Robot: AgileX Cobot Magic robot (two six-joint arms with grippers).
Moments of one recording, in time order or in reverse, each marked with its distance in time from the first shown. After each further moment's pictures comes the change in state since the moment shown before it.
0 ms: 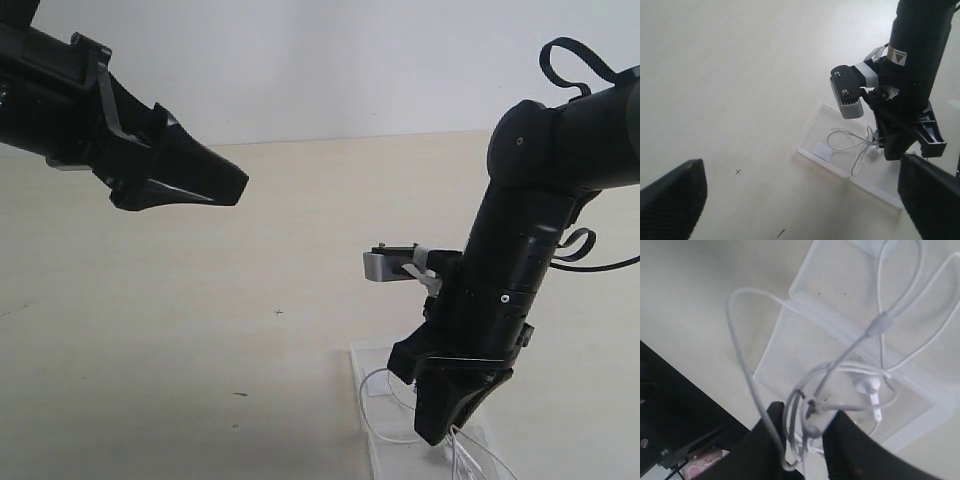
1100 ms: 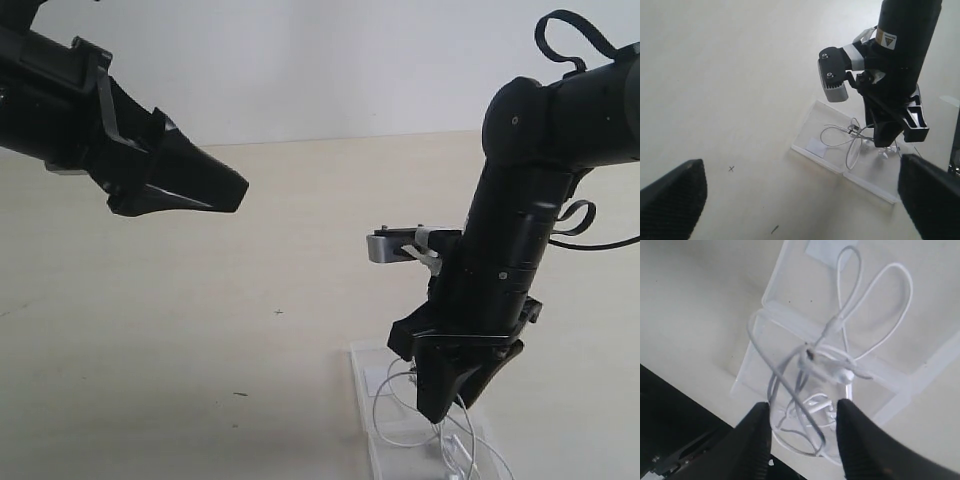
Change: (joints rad) left arm 0.000 0.000 0.000 -0.002 0.024 0.000; right arm 0.000 0.000 -0.066 -0.084 0.036 0.101
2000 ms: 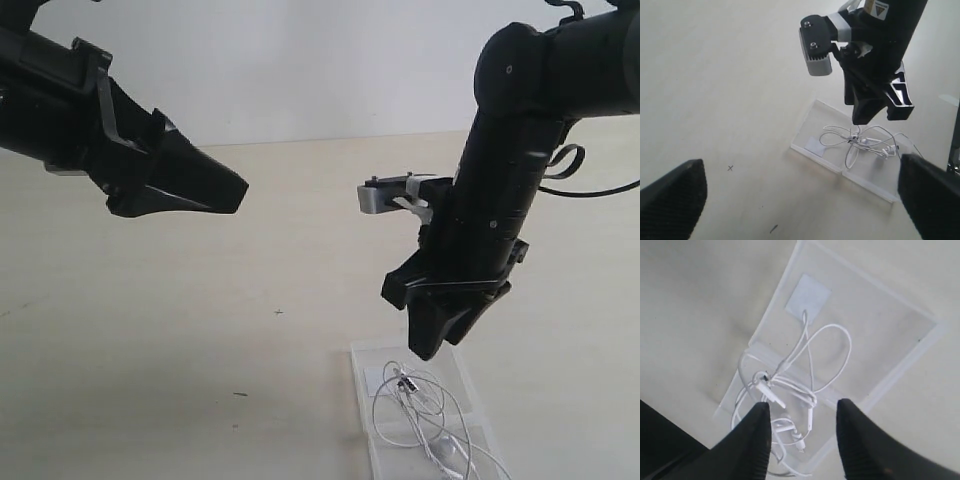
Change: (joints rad) left arm 0.000 0.000 0.000 0.000 0.005 0.000; right arm 0.000 0.000 -0.151 -0.087 0.020 0.012
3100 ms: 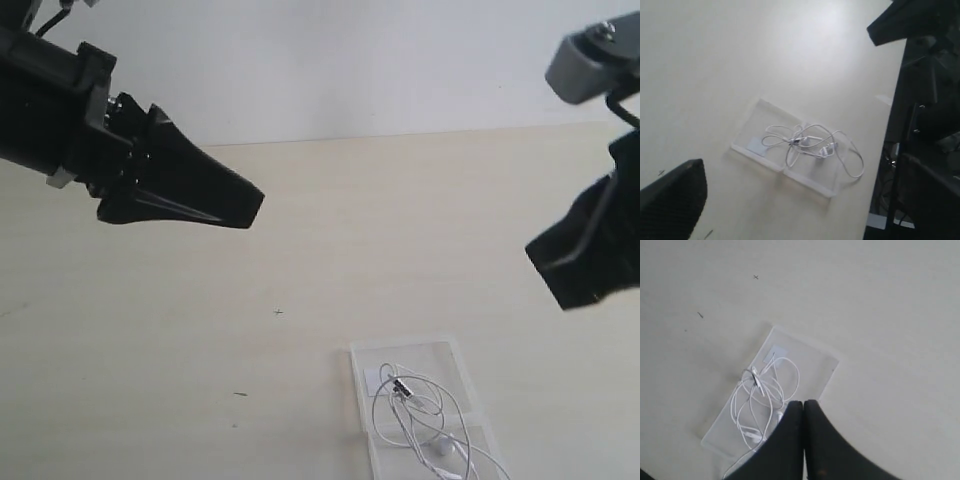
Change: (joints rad) left arm 0.000 -0.001 0.000 -0.121 0.153 0.000; right arm 0.000 -0.827 0.437 -0.102 -0.359 0.062
